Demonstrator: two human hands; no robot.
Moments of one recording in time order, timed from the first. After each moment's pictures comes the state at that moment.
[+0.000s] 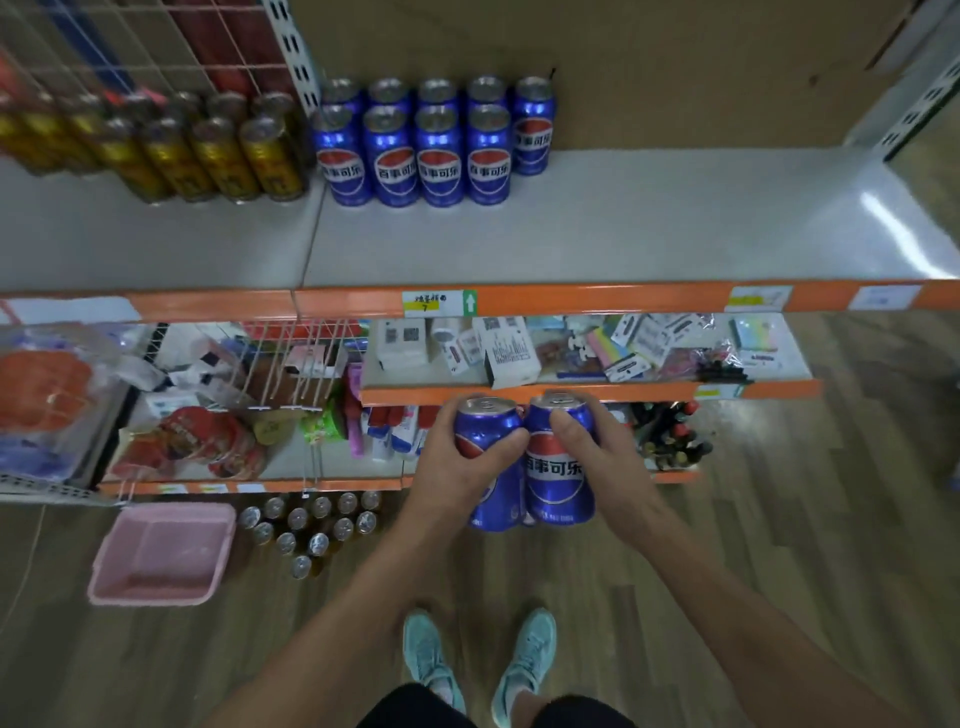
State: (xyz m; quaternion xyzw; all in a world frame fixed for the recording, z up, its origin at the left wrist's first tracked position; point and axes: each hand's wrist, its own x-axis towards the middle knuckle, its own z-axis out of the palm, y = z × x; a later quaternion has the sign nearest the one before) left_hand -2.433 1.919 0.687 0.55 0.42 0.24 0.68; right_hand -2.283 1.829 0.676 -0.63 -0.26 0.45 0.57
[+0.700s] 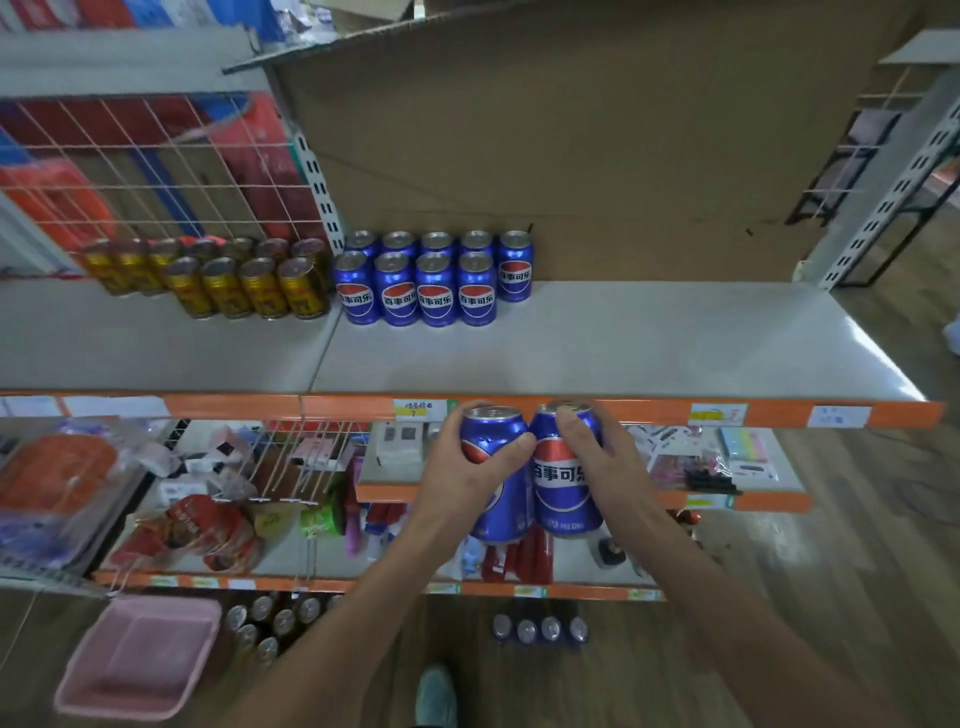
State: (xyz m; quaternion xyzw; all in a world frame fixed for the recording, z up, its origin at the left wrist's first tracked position) left_hand -2.364 1.936 0.764 0.57 0.39 0.32 0.65; right_hand -2.218 1.861 0.752 -0.63 -0.31 0.39 0.60
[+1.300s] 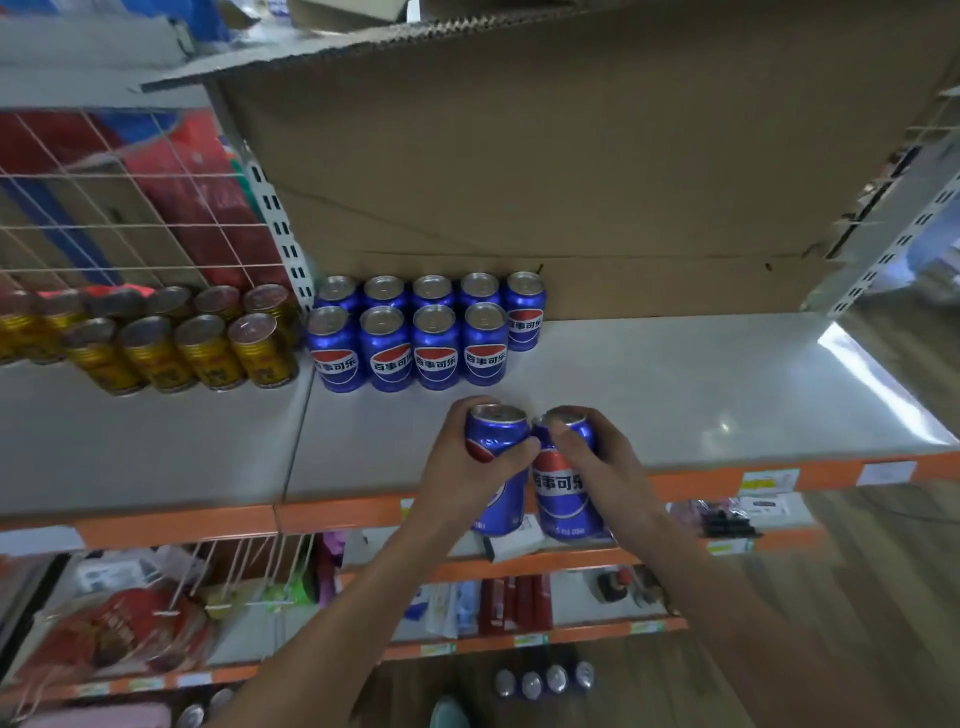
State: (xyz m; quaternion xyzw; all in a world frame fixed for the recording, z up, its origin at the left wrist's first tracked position) left_hand -2.324 2.103 0.739 0.64 0.34 0.29 0.62; right_hand -2.188 2.000 0.739 -0.66 -0.27 0.35 0.60
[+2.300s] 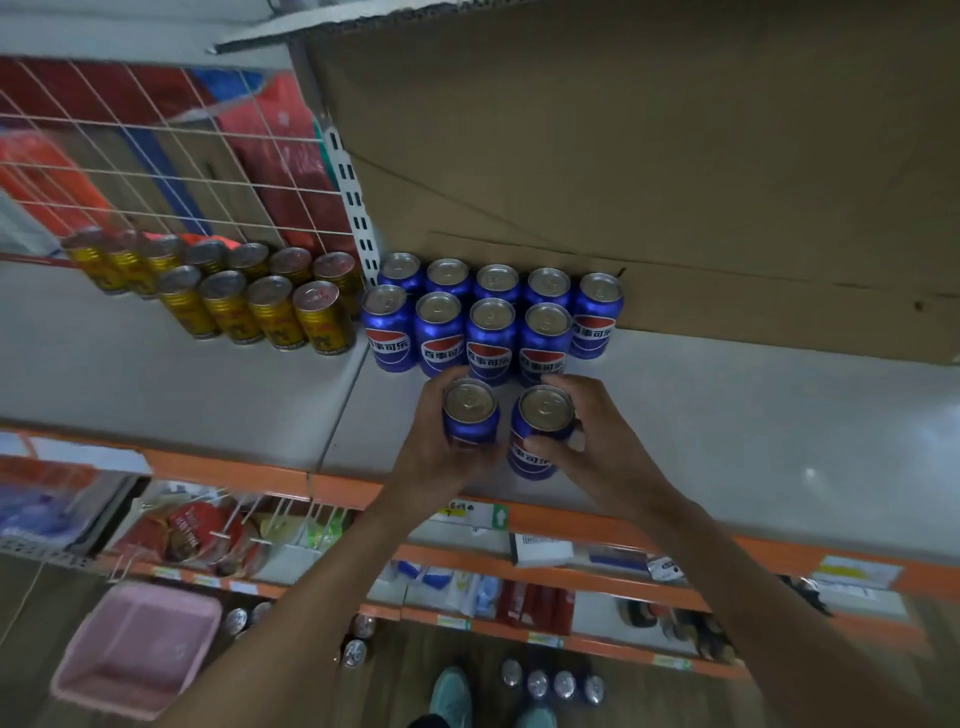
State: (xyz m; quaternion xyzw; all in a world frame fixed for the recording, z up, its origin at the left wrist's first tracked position) left_hand -2.345 2.159 0.702 0.68 0.35 0.35 0.53; right_hand -2.149 2.072 0.722 -0.67 -0.59 0.25 0.38
